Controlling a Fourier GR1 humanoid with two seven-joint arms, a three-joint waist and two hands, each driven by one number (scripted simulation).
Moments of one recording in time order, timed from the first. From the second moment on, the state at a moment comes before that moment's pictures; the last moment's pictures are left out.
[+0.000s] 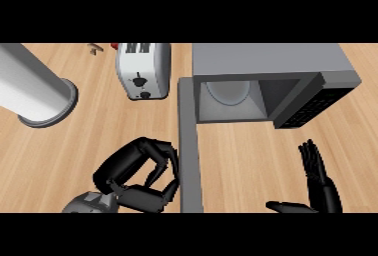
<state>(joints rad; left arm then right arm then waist) -0.12 0.00 -0.24 -1.72 -0.04 -0.51 0.04 0.09 -0.03 -0.21 -1.17 0.12 0.16 -0.78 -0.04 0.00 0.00</state>
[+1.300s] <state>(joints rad) -0.54 0.01 -0.88 -0.92 0.27 0.27 -0.44 0.41 -0.13 -0.14 -1.93 -0.14 0.44 -0.51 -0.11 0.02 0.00</state>
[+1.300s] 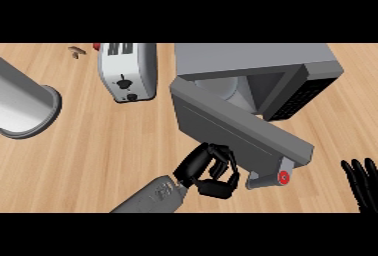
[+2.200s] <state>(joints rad) -0.72 0.00 -0.92 -0.93 0.63 0.62 -0.49 0.35 -0.25 -0.18 -2.08 -0.25 0.50 -0.37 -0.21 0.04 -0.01</state>
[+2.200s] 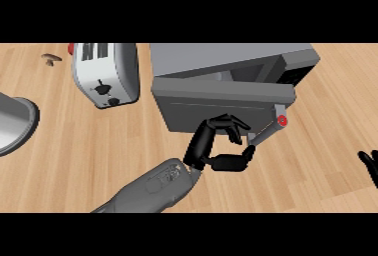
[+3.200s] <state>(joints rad) -0.81 0.00 -0.89 -0.90 0.88 0.76 -0.55 0.13 -0.45 -0.38 -2.12 -0.06 0.40 -0.37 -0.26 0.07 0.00</state>
